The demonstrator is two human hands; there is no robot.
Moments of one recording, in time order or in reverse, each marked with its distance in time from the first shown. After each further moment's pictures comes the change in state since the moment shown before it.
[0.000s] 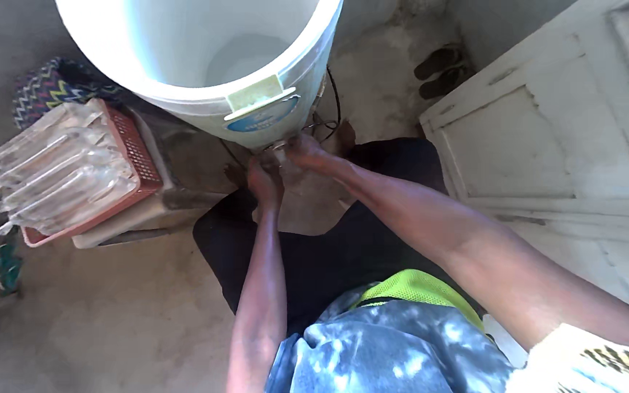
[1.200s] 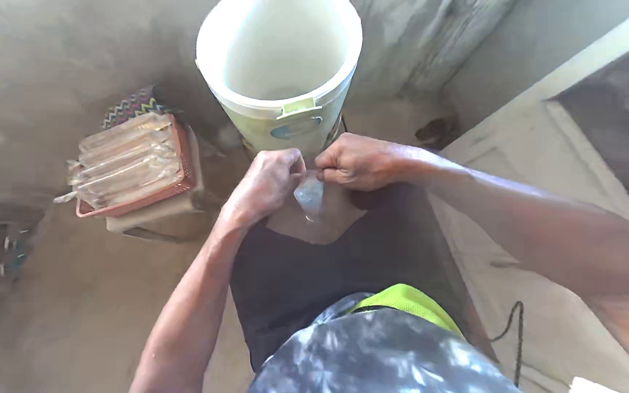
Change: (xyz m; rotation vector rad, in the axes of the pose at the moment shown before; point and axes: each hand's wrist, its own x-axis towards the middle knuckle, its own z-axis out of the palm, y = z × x) left_hand -0.053 0.149 -0.203 0.088 -0.388 0.580; right_hand -0.174 -0.098 -0.101 -0.515 -0.221 -0.729
